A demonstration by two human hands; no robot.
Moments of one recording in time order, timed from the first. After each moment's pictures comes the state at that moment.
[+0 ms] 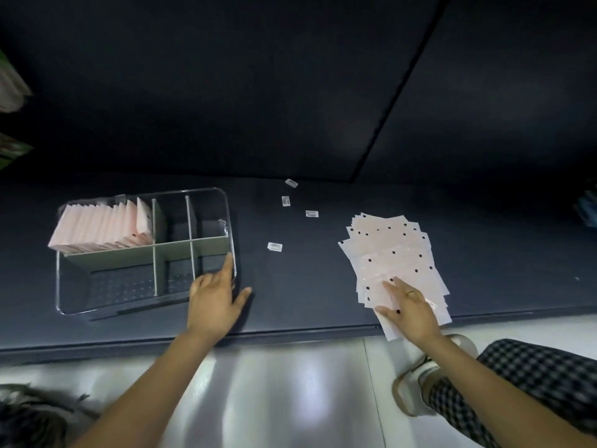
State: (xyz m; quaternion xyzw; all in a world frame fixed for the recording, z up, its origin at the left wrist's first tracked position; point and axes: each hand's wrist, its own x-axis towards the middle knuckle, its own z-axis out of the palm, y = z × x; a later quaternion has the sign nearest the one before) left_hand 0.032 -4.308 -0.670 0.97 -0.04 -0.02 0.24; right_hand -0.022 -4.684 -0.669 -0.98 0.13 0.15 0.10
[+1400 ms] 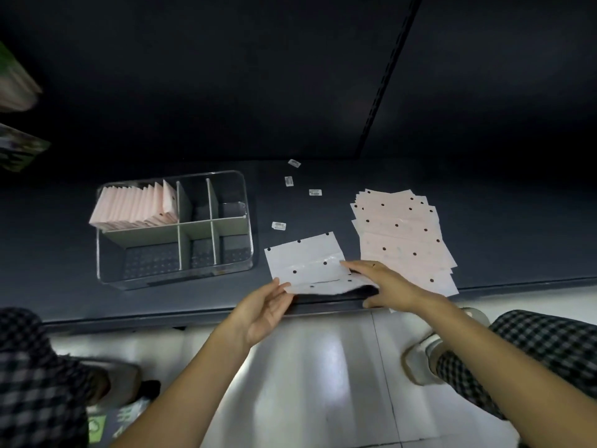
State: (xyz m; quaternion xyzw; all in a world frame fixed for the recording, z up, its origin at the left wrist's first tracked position) left_hand -0.016 -4.374 -0.631 0.30 0.38 -0.31 0.82; right_hand -0.011 -4.647 -0.637 -0.91 -0.10 0.28 0.28
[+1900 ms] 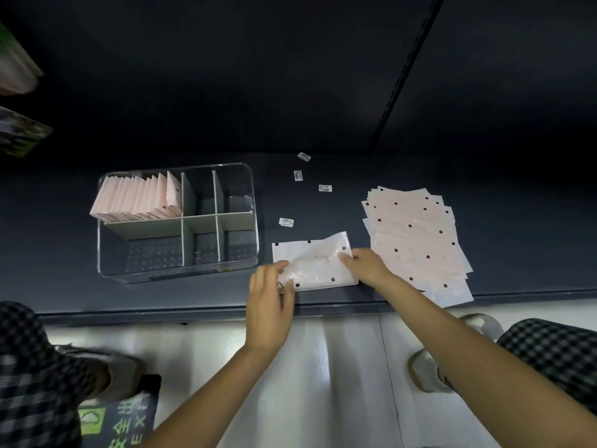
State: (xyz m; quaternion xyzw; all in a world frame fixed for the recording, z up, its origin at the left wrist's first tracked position) left_hand -0.035 -4.386 -0.657 0.89 -0.02 0.07 0.46; right_hand 0.043 -4.591 -0.665 -0.90 0.16 0.22 0.35
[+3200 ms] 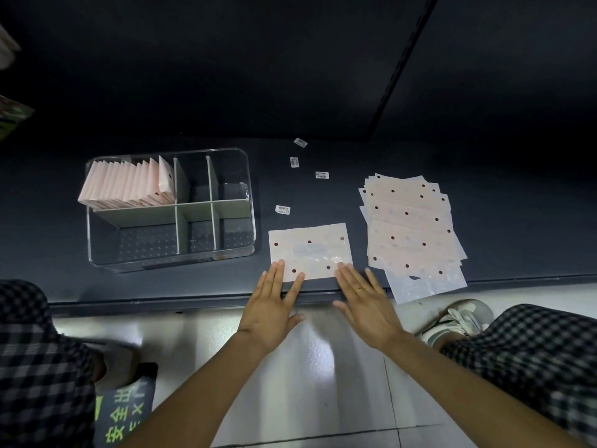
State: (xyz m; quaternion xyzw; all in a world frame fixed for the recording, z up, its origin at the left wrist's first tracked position) left_hand -0.040 -4.373 -0.702 0.96 -0.25 -0.16 -0.01; right_hand -0.063 -4.593 -0.695 -0.99 -0.15 0.05 -0.02
